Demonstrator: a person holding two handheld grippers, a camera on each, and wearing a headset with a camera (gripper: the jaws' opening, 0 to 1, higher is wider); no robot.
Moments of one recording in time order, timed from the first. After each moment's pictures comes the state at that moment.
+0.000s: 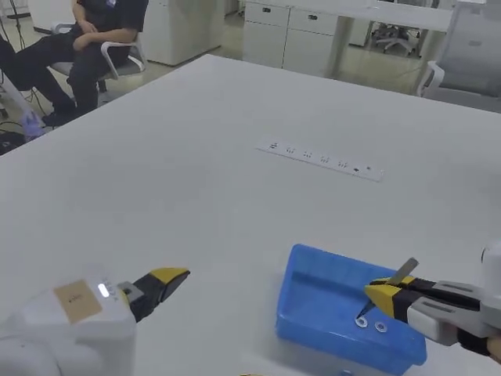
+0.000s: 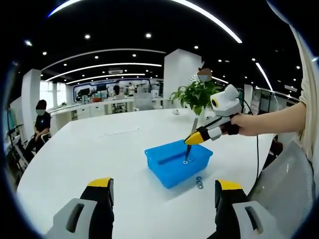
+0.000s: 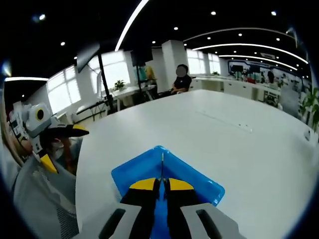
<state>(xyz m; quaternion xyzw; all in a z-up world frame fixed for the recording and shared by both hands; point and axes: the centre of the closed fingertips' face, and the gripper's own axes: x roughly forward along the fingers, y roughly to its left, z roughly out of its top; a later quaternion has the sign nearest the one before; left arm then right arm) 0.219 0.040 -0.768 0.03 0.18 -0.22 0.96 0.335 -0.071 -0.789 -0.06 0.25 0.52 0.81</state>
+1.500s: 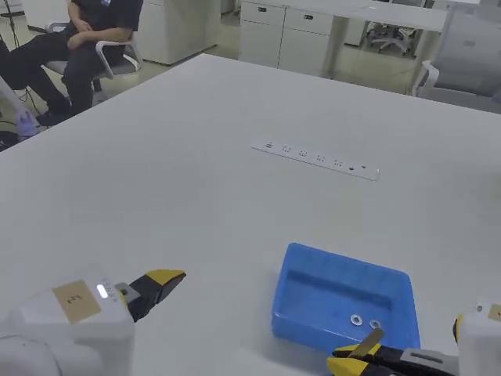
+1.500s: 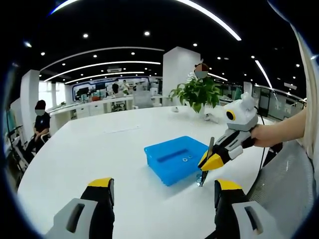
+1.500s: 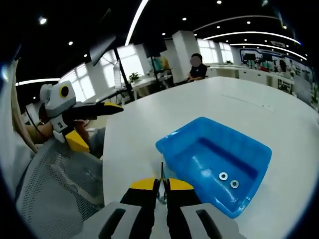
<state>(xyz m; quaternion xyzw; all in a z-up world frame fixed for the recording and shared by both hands) 0.219 0.041 -0.774 0.04 0.19 -0.23 0.95 0.253 -0.057 -0.827 -0.06 0.30 0.58 0.76</state>
